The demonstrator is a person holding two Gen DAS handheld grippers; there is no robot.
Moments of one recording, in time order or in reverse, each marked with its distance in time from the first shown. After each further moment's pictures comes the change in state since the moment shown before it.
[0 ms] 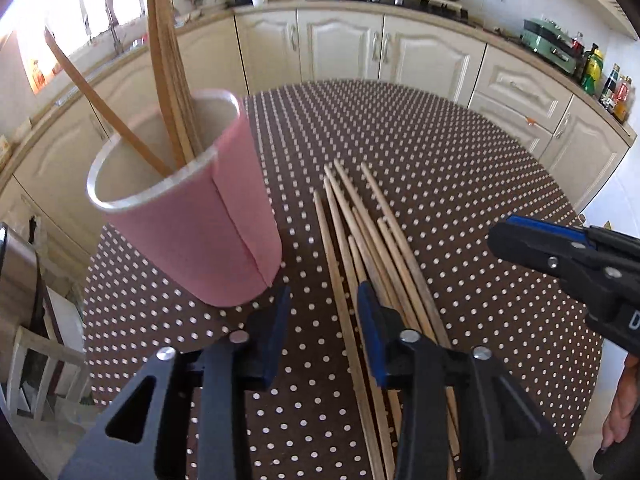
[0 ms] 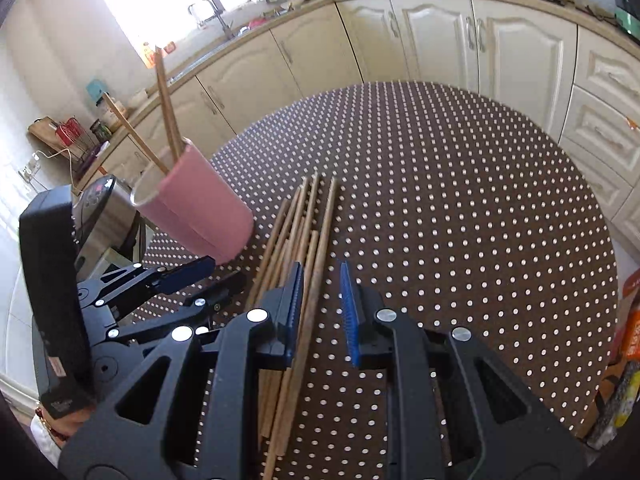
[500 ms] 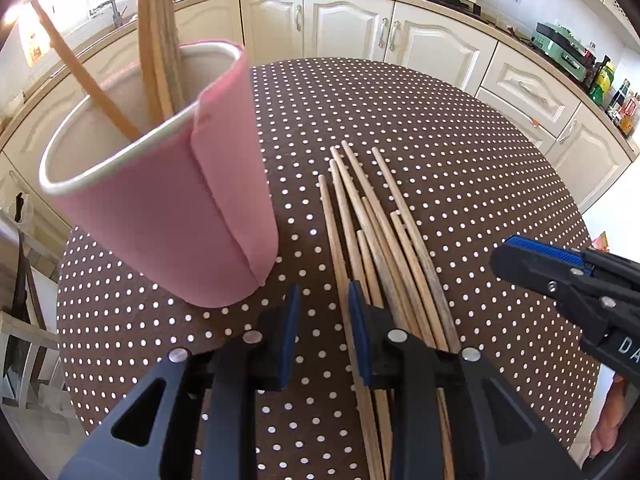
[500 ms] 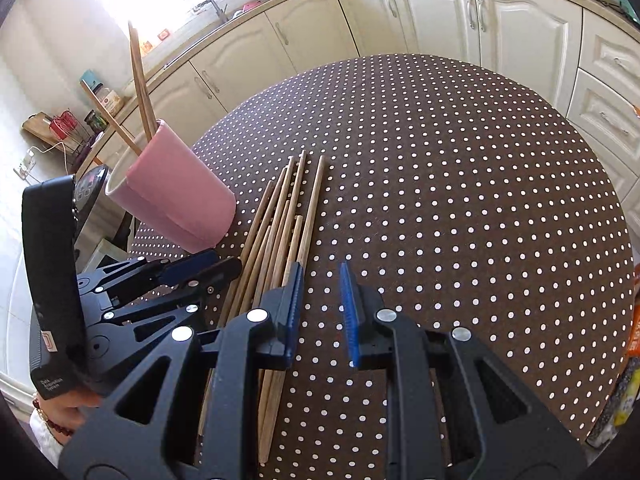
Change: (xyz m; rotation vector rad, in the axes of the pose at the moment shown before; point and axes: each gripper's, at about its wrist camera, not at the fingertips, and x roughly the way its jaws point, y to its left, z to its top) left arm 0.038 0.009 0.017 -0.054 0.050 -0.048; right arm 0.025 -0.013 0.001 0.012 0.057 0.008
